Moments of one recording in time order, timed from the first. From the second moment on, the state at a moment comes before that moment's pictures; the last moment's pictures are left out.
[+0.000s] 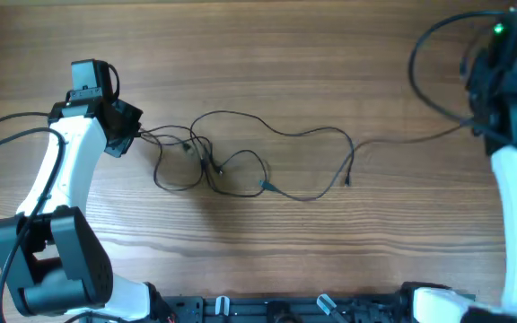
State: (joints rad) left arm 0.14 1.68 1.19 -0.73 -0.03 -0.95; right arm -0.10 1.40 1.45 -0.74 0.55 0.05
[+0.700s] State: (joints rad) left arm 0.14 1.68 1.19 -0.73 -0.03 -0.94; right arm -0.25 1.75 1.45 -1.08 -0.42 0.22
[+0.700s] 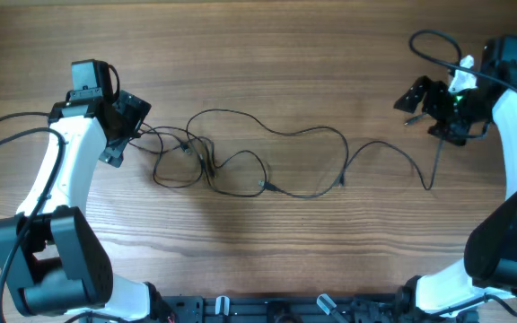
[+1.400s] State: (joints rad) left arm 0.14 1.68 1.19 -0.73 -0.03 -0.94; right arm -0.01 1.75 1.41 -1.04 0.02 0.47
